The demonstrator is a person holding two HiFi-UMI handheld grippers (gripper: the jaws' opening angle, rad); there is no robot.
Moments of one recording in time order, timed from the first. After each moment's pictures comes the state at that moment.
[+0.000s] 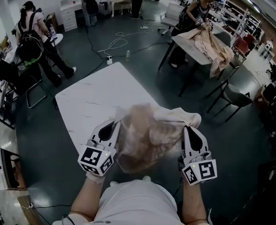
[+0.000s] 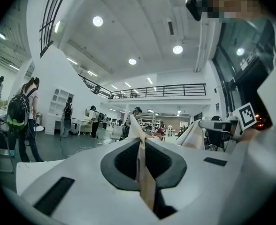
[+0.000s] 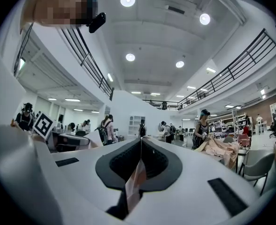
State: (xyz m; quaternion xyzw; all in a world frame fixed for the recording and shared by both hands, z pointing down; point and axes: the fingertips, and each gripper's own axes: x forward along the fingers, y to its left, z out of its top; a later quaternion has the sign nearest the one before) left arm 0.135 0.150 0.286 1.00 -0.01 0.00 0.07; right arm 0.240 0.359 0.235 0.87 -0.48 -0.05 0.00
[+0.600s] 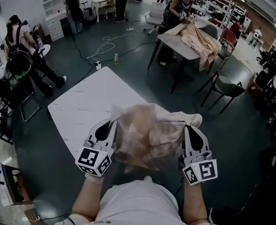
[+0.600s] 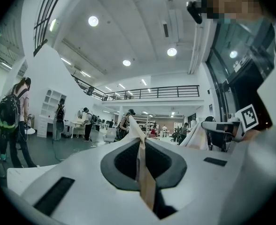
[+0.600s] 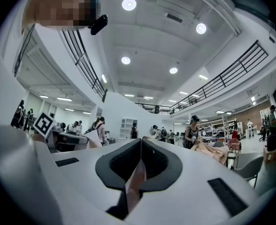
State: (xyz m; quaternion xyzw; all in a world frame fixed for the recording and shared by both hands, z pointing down) left arm 0.160 0.173 0.269 1.00 0.02 -0.01 0.06; right arm 0.246 0.404 0.225 0.90 -0.43 -0.08 0.00
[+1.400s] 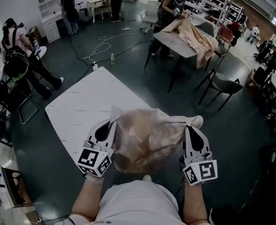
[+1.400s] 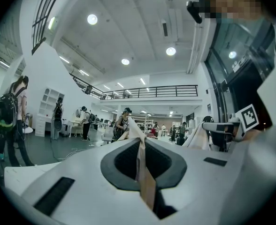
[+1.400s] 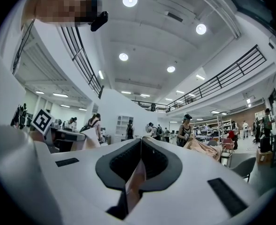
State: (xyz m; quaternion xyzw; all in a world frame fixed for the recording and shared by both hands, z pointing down) left arm 0.173 0.194 0.272 1.00 0.04 -0.01 0.06; right arm 0.255 0.432 0.231 0.91 -0.41 -0.07 0.01
